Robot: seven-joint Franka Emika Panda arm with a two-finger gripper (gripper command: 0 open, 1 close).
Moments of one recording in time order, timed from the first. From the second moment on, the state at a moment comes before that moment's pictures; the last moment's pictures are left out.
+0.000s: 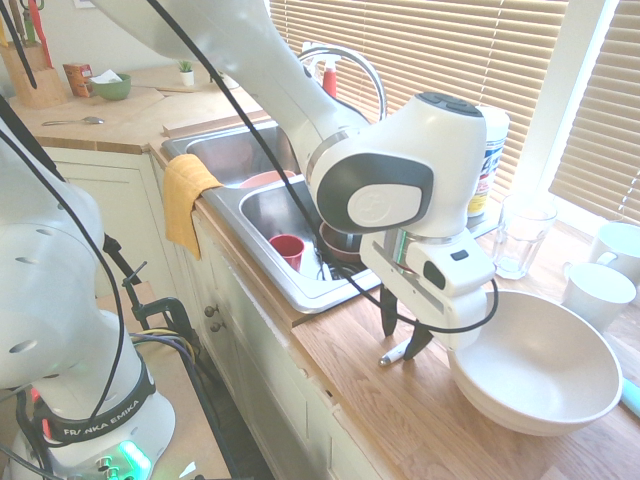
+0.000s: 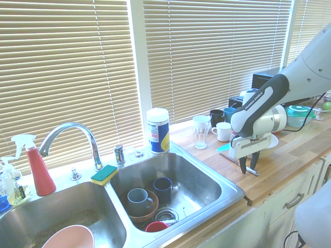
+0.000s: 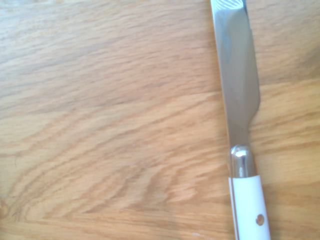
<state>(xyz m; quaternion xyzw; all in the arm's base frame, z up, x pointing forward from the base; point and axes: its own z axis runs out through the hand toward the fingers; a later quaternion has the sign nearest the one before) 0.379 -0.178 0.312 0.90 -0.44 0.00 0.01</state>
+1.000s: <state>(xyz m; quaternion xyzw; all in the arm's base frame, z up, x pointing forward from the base) 0.404 -0.138 0.385 0.91 -0.41 0.04 -0.01</state>
